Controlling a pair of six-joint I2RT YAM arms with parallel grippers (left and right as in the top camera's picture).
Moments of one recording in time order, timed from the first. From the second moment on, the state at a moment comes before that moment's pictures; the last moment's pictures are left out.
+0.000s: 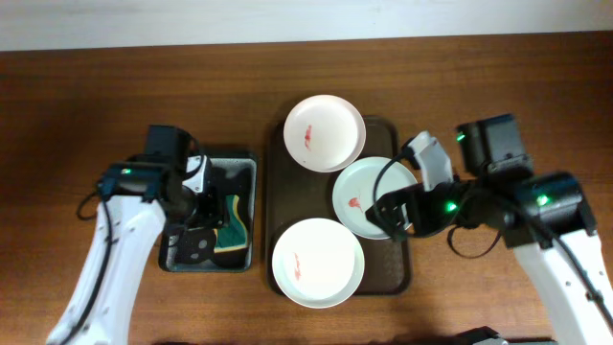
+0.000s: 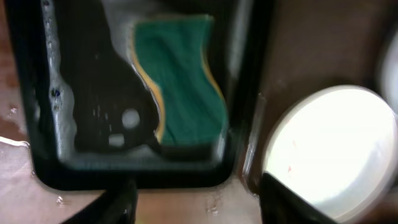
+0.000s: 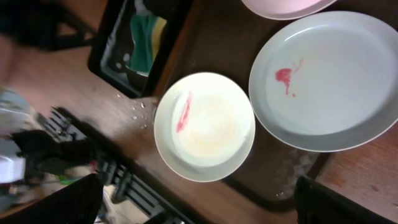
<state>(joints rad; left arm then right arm) -0.09 1.43 1.15 -1.16 0.15 -0.20 0.27 1.20 1.36 -1.28 -0.48 0.04</state>
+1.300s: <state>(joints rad) -0.12 1.73 1.47 -1.25 0.14 -0.17 0.40 1.42 0.83 -0.86 -0.39 0.34</state>
